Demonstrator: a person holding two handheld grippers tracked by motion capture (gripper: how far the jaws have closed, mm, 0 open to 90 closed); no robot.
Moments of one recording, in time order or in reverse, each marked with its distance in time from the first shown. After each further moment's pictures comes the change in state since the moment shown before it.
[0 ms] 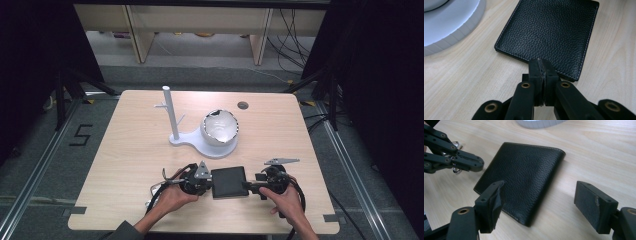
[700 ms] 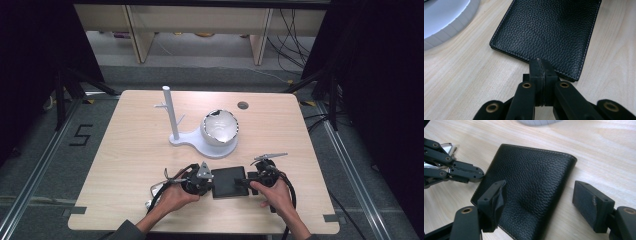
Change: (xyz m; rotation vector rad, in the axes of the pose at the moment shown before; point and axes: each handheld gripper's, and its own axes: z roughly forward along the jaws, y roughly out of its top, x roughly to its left) left arm 0.002 0.001 0.004 0.056 -0.019 0.022; right arm 0.004 0.016 0.027 0.071 0.003 0.045
